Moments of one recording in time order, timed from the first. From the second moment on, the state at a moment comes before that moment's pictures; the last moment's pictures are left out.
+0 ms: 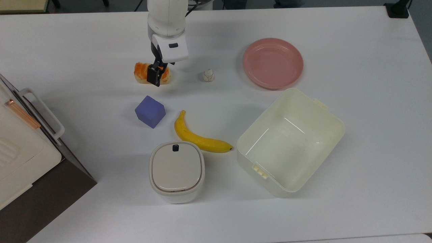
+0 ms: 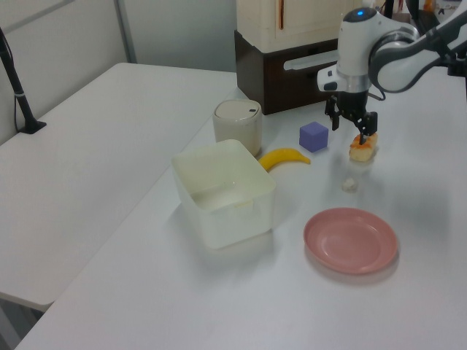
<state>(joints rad) -0.04 0.07 0.00 -2.18 -0.24 2.28 -1.03</state>
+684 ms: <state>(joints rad) -0.10 0.15 -0.01 -2.23 -0.37 2.32 -1.13</state>
